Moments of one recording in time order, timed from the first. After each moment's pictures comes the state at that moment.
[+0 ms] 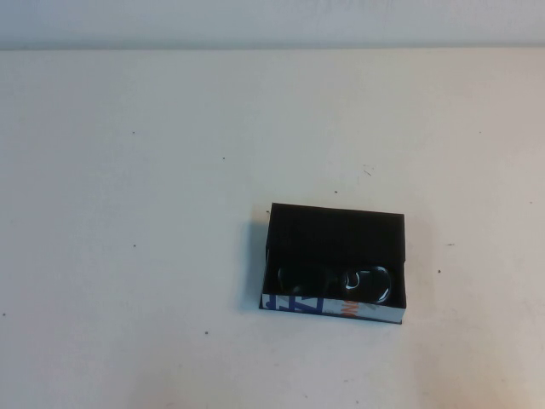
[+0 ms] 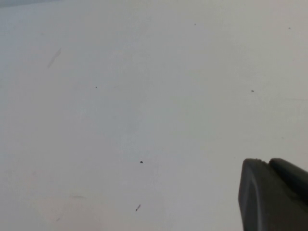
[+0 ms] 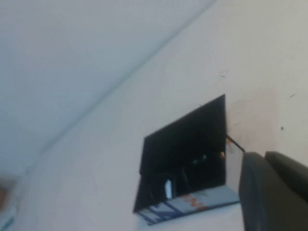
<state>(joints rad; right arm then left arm) 0.14 -0.01 0.03 0.95 0.29 -0.12 -0.06 -0.02 0.02 -0.01 0.36 0.08</state>
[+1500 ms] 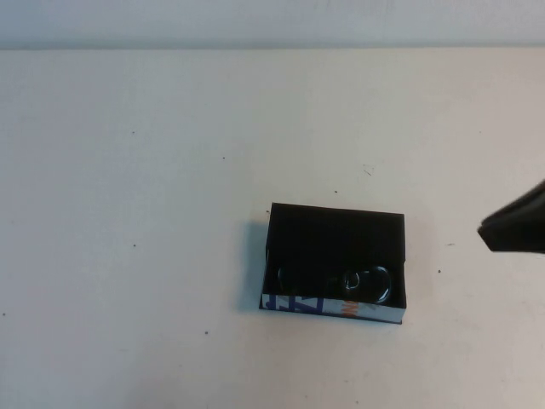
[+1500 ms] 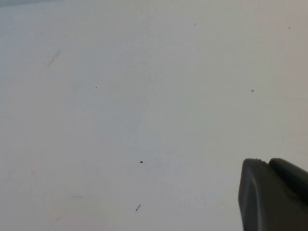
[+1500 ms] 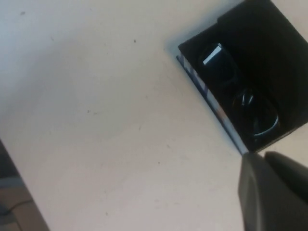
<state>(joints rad) 0.21 1.10 -1.15 0.58 1.23 -0.76 -0.06 -0.02 0.02 -0.01 0.36 0.08</state>
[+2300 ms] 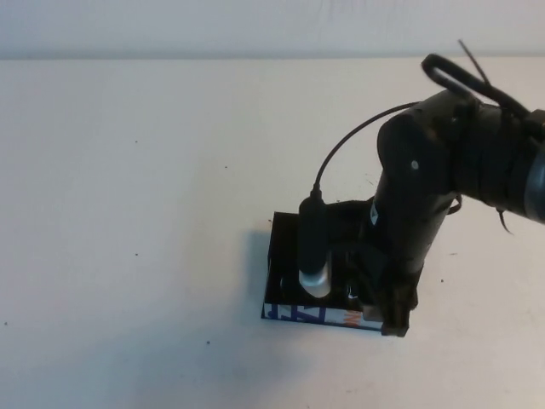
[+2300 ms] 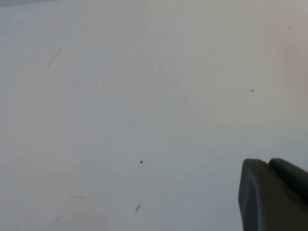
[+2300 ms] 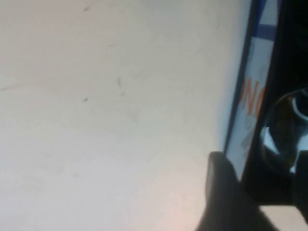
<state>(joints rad) 0.66 1.78 -1.41 0.04 1.16 -0.84 -0.06 -0.02 0.02 -0.01 0.36 0.08</state>
